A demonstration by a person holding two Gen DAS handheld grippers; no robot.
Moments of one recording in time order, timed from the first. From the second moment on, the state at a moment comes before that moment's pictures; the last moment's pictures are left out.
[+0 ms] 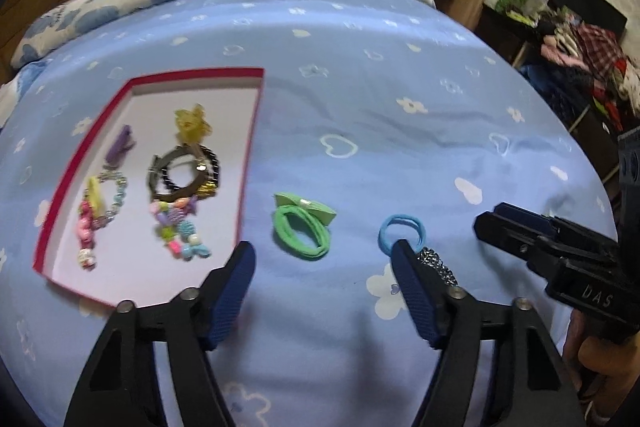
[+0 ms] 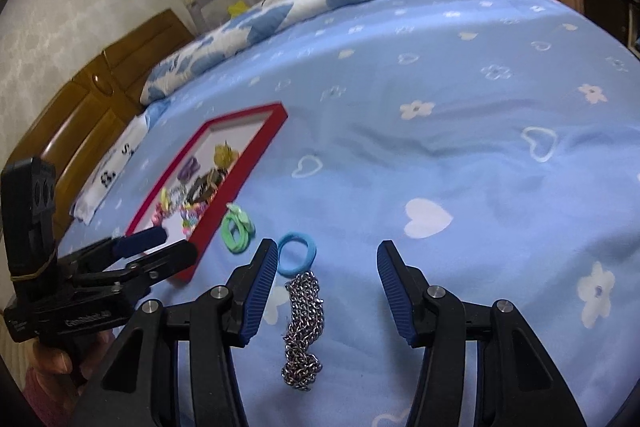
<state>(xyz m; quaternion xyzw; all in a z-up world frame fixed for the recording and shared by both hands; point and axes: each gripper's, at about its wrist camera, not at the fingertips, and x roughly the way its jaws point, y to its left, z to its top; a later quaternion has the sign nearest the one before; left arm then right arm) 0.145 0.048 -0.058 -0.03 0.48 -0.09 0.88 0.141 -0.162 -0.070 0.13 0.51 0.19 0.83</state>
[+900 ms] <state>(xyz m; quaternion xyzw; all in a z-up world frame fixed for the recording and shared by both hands) 0.202 0.033 -0.110 0.02 0.53 -0.08 0.85 0.169 -0.112 -0.108 0.02 0.56 0.22 0.80</state>
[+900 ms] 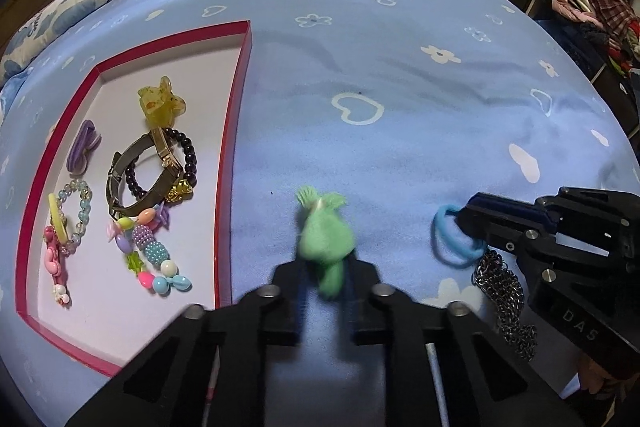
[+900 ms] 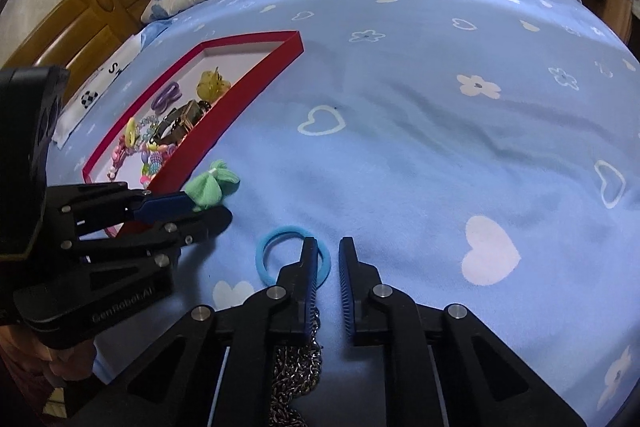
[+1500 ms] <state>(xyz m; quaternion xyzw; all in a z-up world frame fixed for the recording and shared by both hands) 0.161 0.069 -0.063 -0.05 0.48 -0.09 0.87 0.161 -0.131 -0.070 0.09 0.52 0.21 0.83</state>
